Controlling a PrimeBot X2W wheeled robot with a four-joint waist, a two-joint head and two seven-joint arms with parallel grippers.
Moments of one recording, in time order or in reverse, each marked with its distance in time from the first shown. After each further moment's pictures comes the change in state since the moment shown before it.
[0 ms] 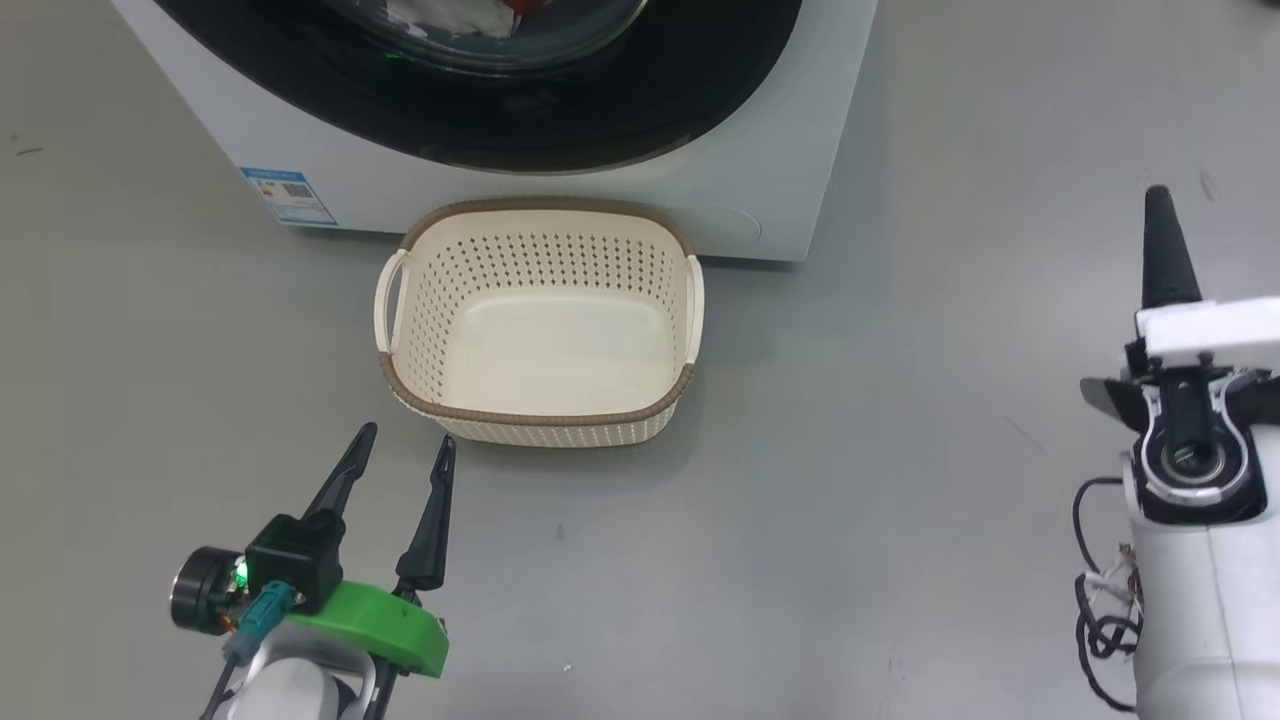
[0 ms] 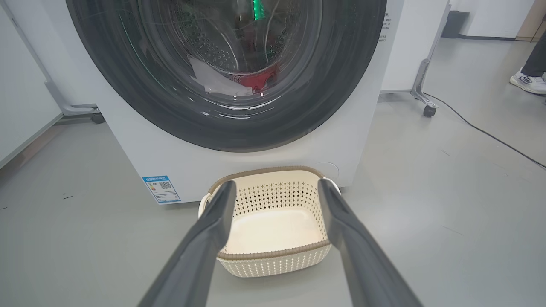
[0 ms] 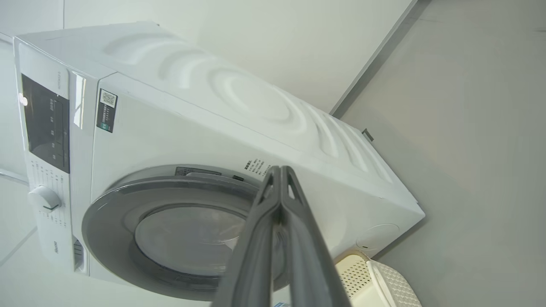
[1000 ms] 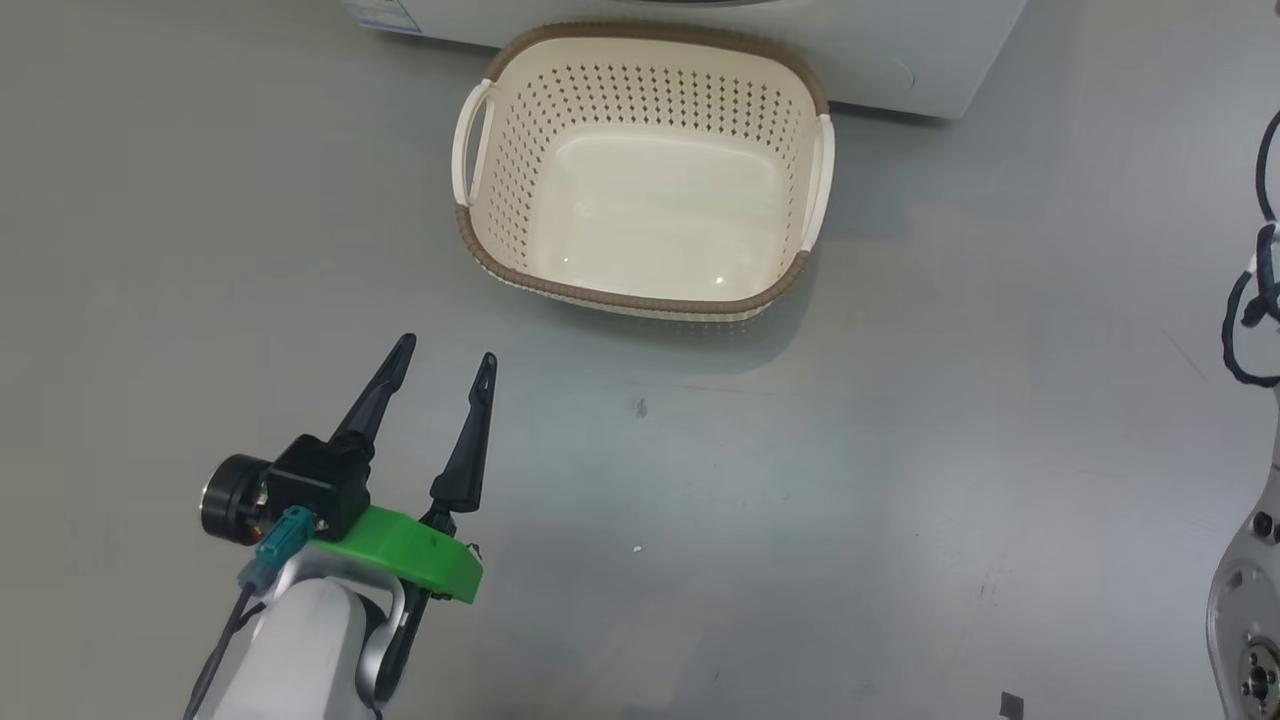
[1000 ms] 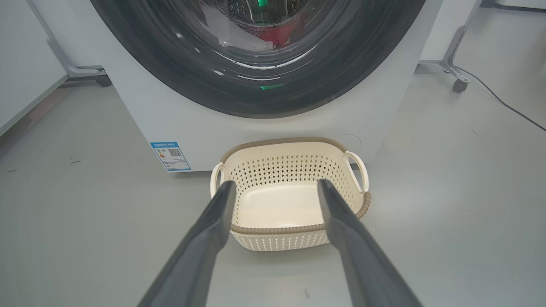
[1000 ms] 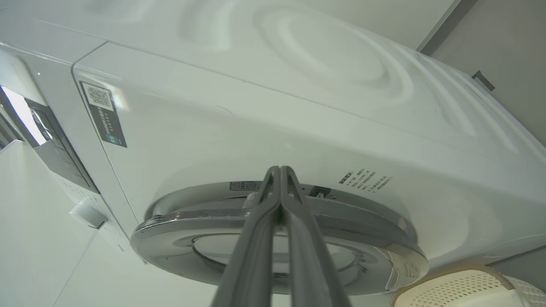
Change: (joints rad) left arm -0.128 -0.015 -0.059 -0.012 -0.035 -0.016 0.000; right arm -0.563 -0.105 -0.035 0.034 0.121 -0.159 0.266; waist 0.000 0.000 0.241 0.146
